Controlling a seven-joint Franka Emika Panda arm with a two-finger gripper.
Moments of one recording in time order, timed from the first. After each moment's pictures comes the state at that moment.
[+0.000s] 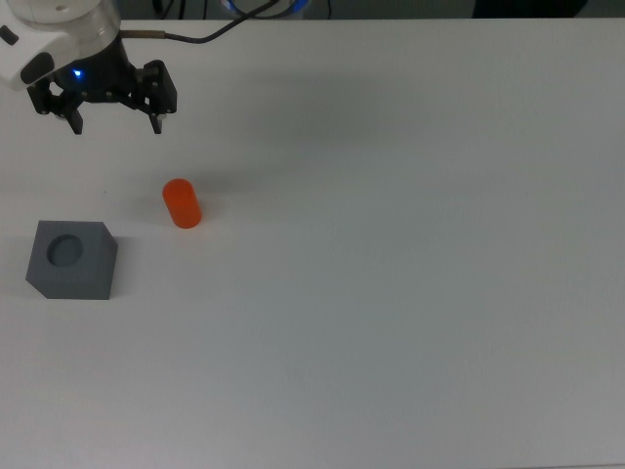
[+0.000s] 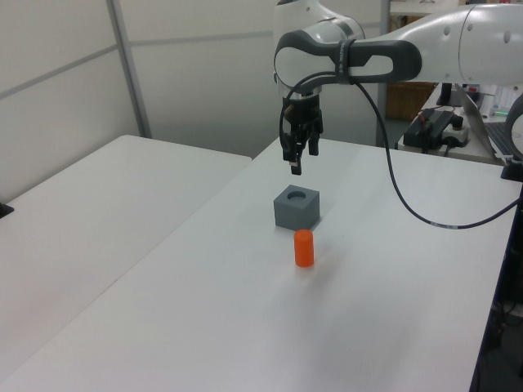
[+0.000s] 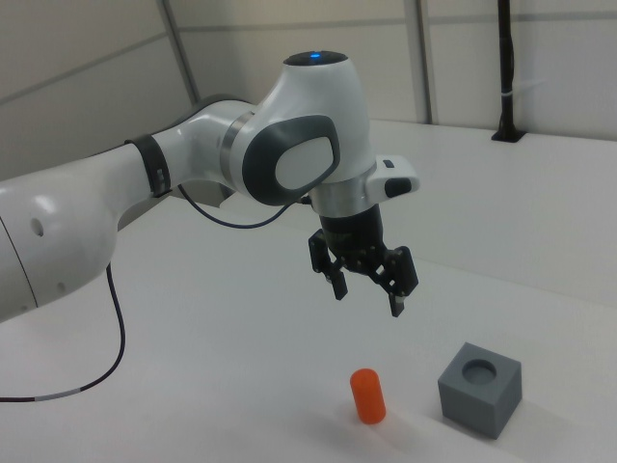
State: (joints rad) arm -0.03 0.27 -0.20 -1.43 0.02 1.70 -0.27
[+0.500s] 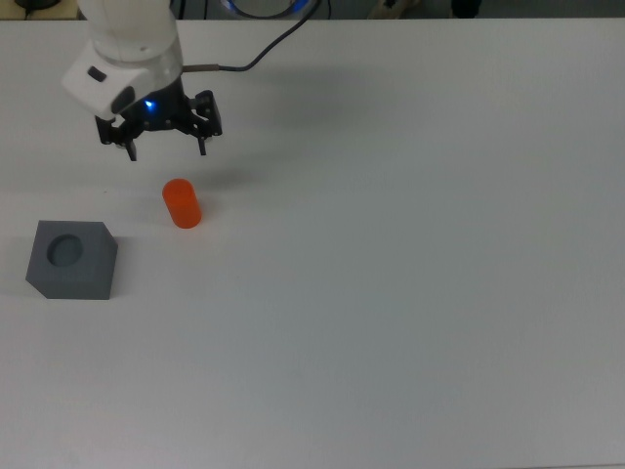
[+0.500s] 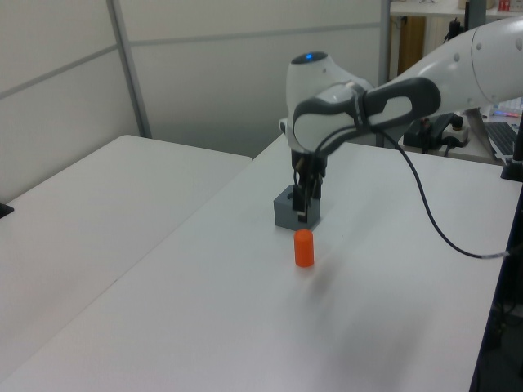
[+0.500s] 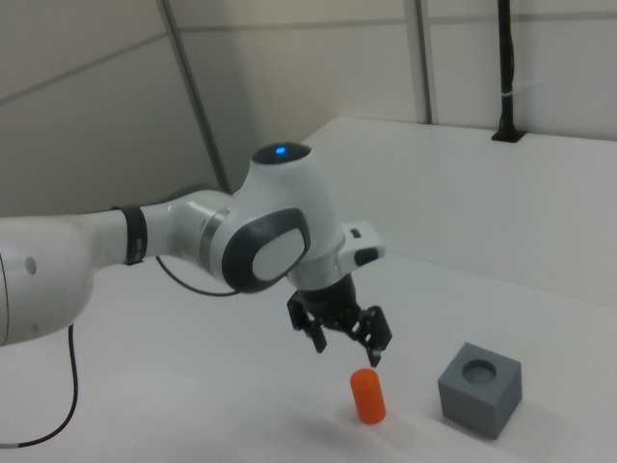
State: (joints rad) arm 0.04 0.13 -0.19 -1.89 -0.01 2.08 -0.30
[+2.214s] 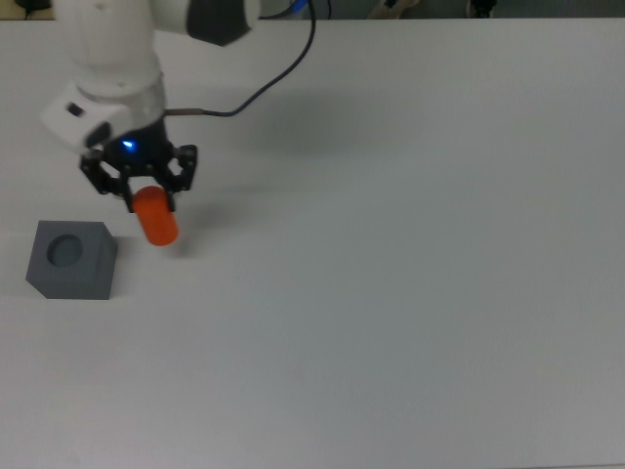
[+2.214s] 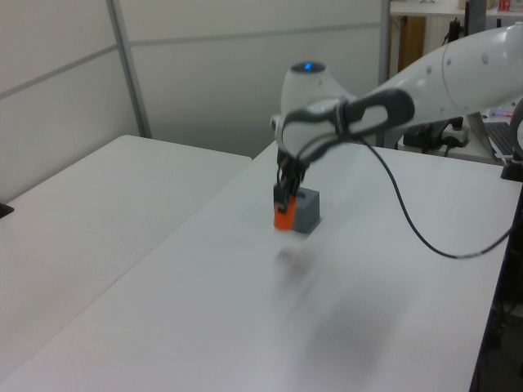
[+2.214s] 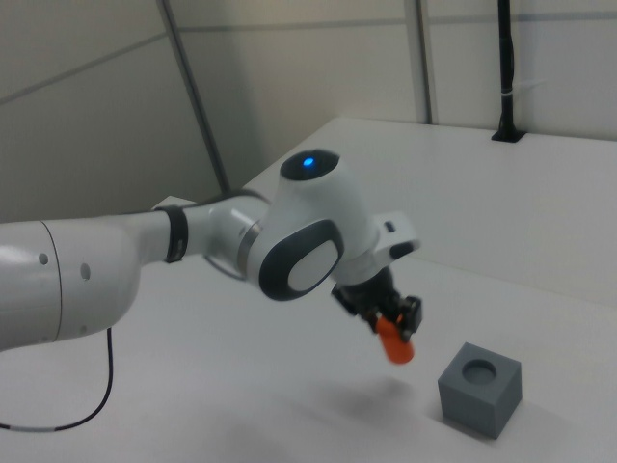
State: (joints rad) arm -0.02 0.26 -0.19 -1.77 0.09 2.27 -0.31
